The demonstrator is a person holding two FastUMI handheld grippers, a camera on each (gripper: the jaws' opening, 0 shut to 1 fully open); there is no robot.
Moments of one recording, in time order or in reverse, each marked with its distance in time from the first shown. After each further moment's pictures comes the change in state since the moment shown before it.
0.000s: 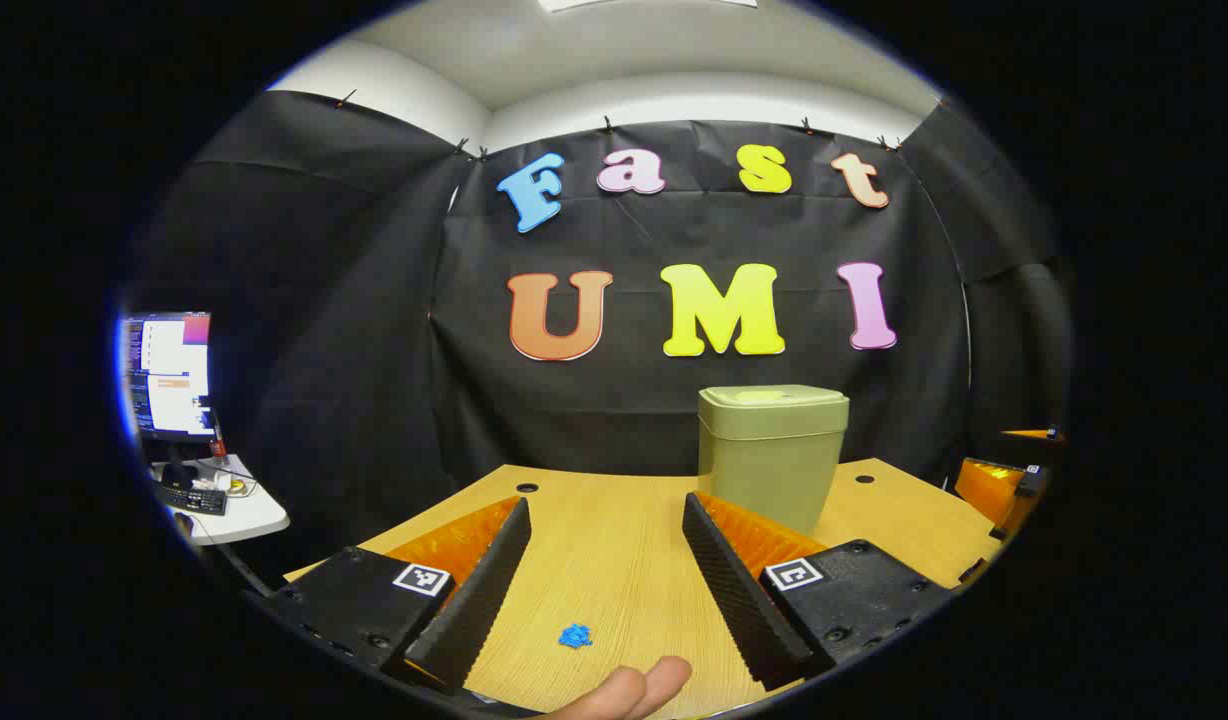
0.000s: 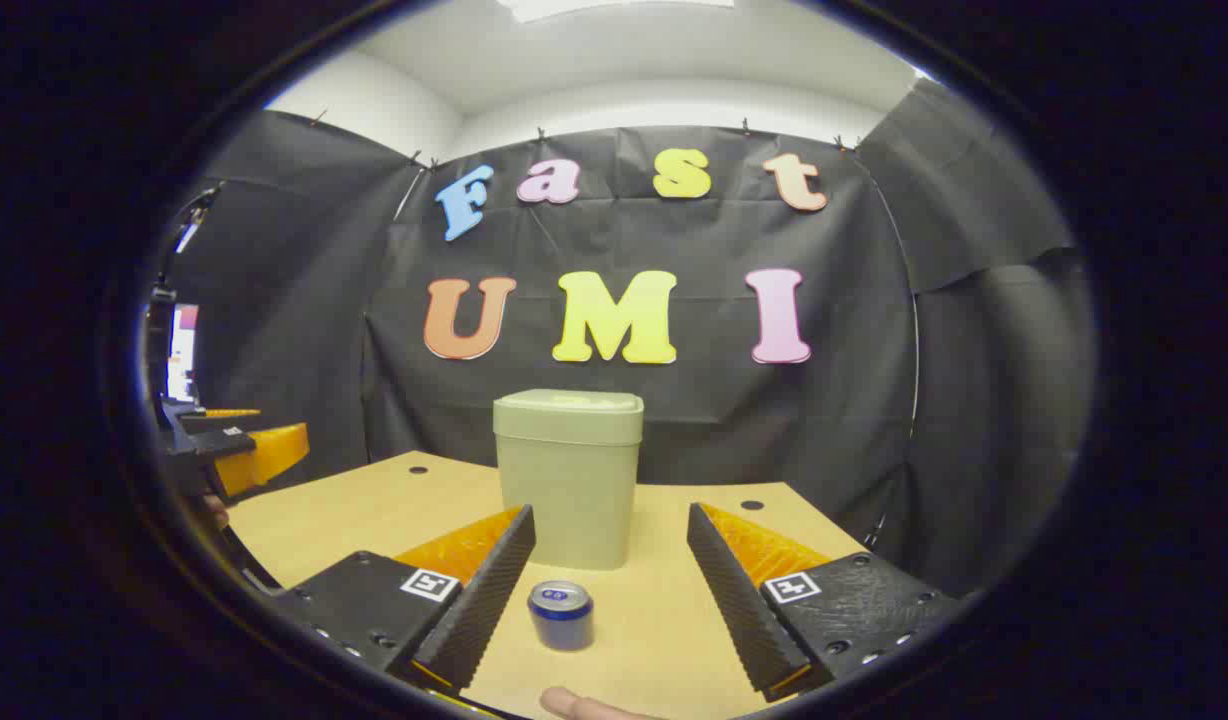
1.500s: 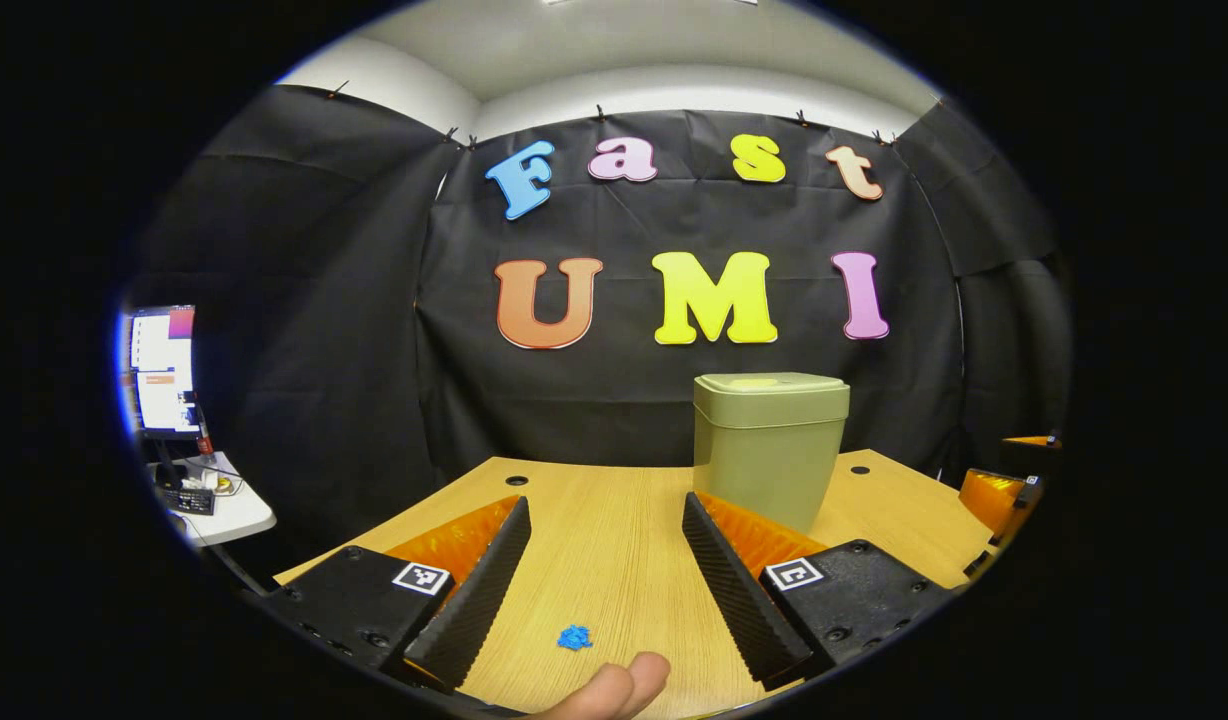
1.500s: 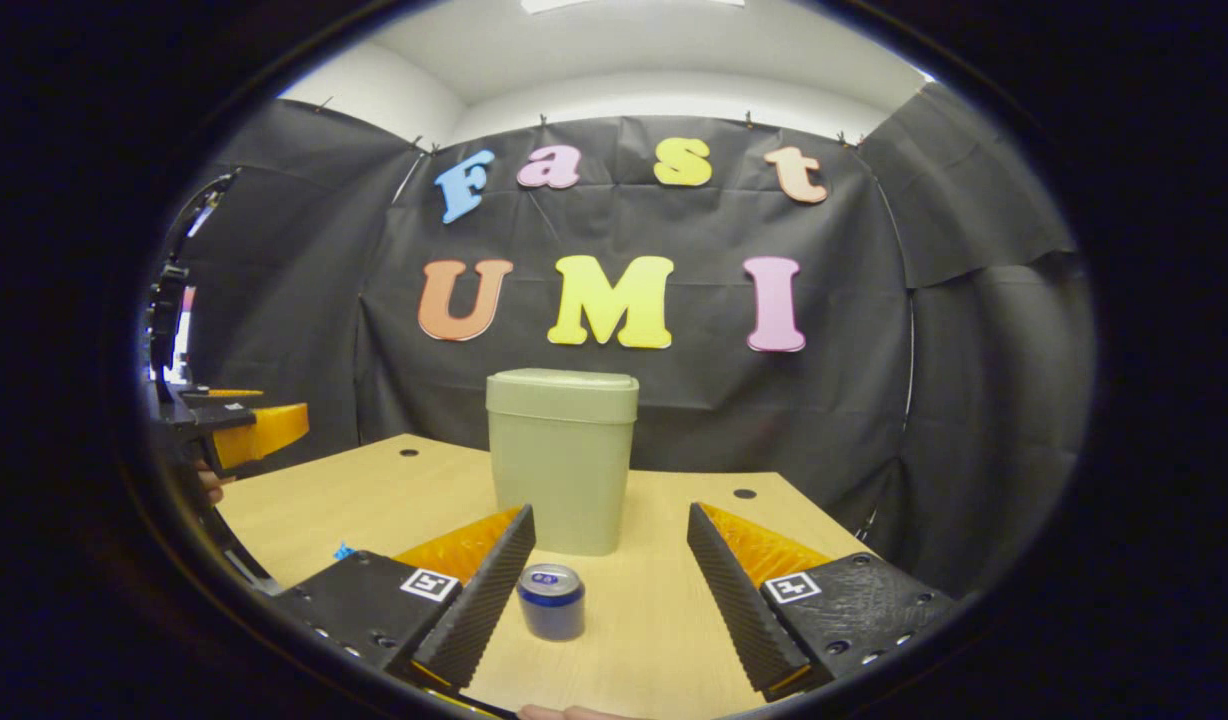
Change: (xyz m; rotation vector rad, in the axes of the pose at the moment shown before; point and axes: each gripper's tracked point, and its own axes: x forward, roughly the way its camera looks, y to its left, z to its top) left arm 0.021 0.004 -0.012 0.025 0.009 -0.058; right arm 0.006 -0.008 -0.021 0.022 0.043 -0.021
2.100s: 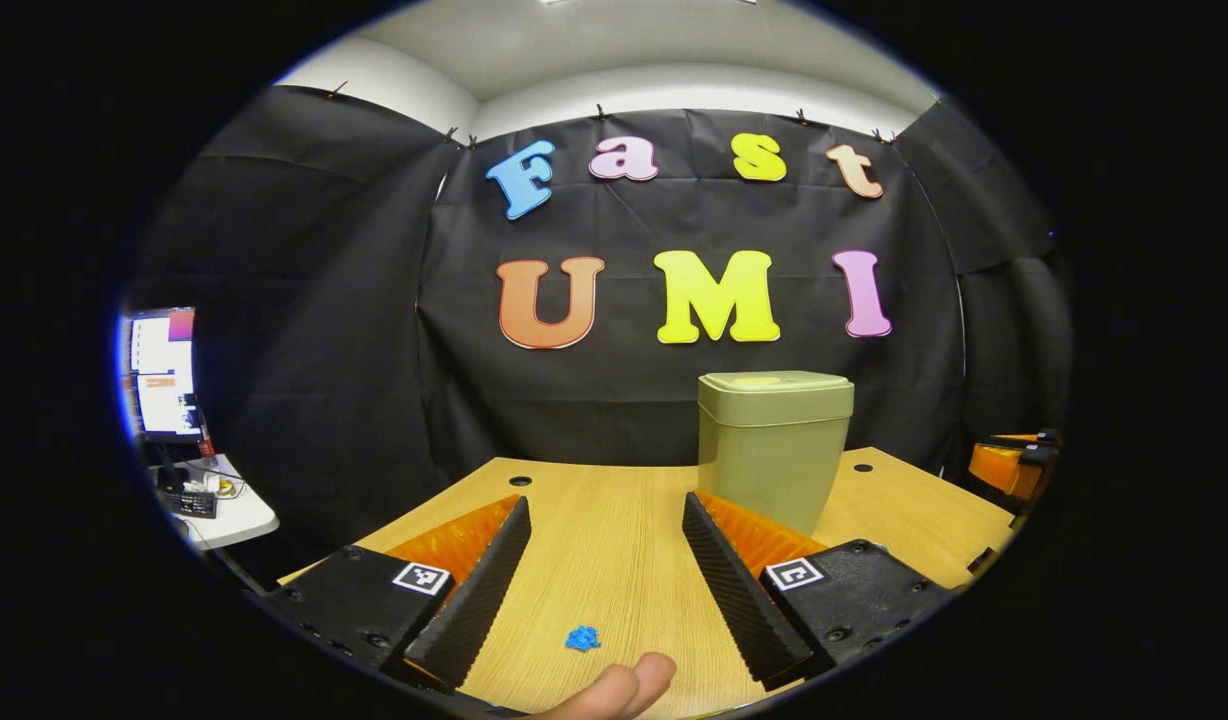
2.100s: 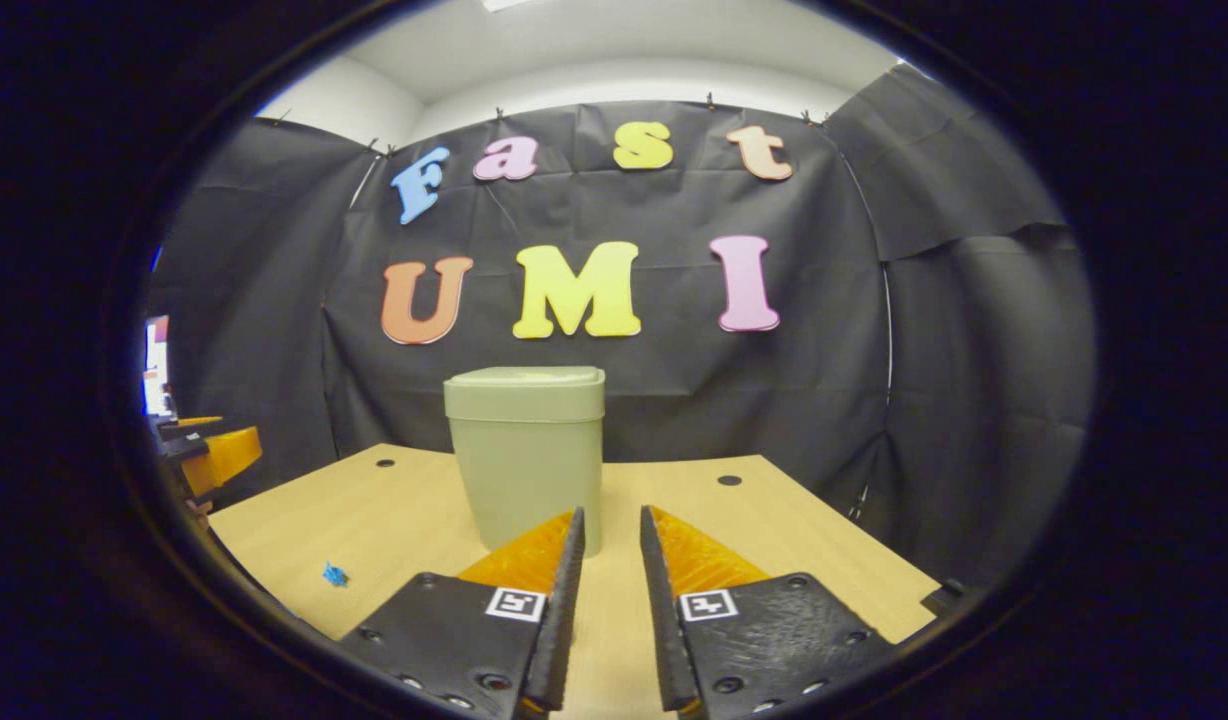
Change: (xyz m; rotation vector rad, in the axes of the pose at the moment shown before) left arm 0.002 0.002 -0.003 -0.004 0.008 -0.004; right arm 0.030 -0.017 0.005 0.075 0.040 -0.073
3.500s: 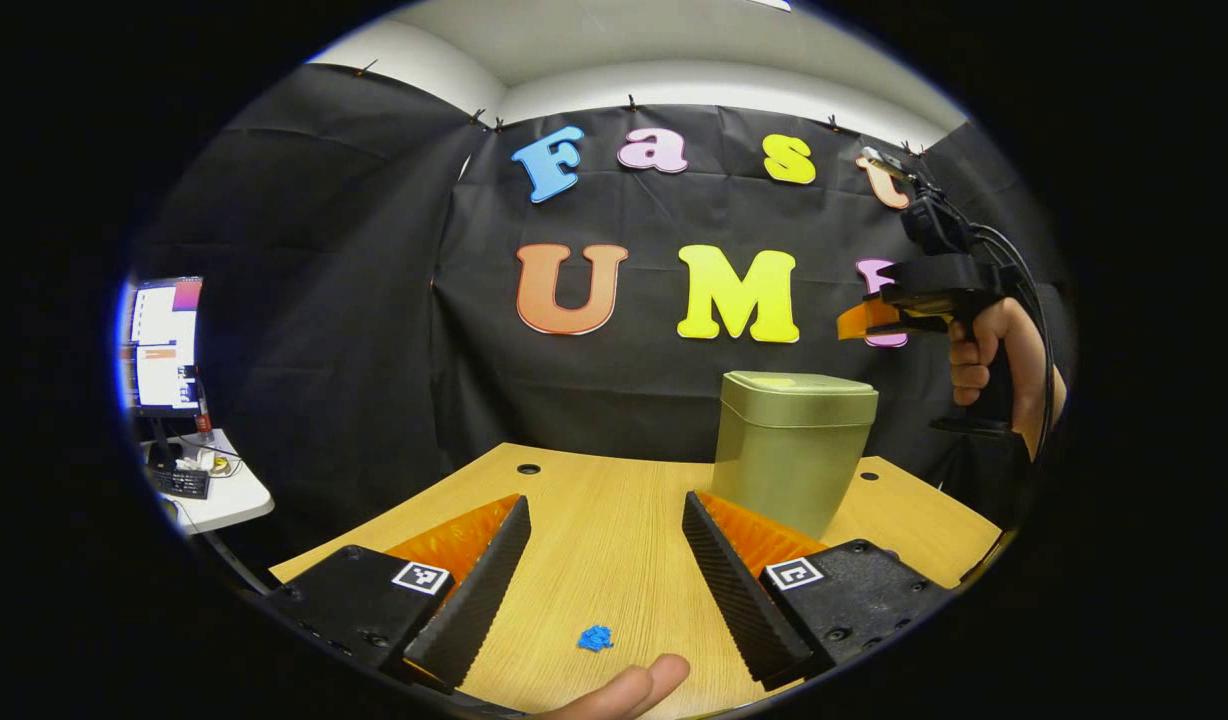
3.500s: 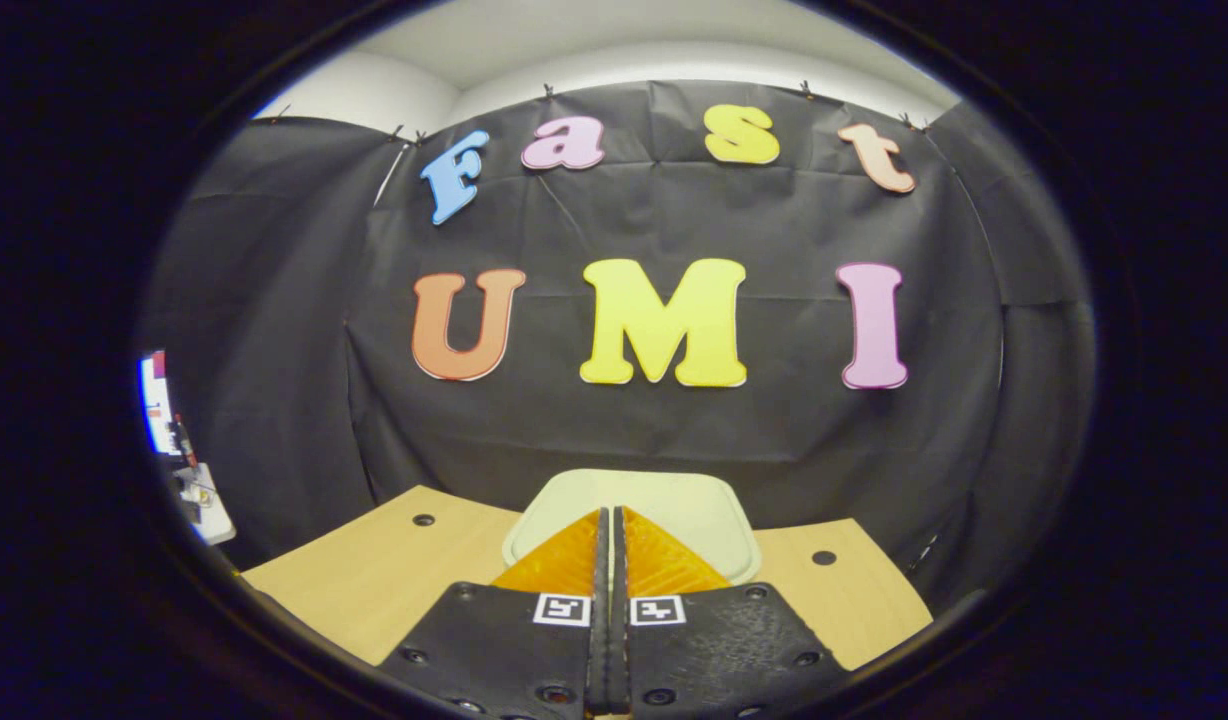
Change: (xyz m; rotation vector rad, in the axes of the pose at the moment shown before) left arm 0.011 0.033 -0.009 -0.073 0.036 0.031; right arm 0.181 0.143 0.146 -0.069 0.048 0.156
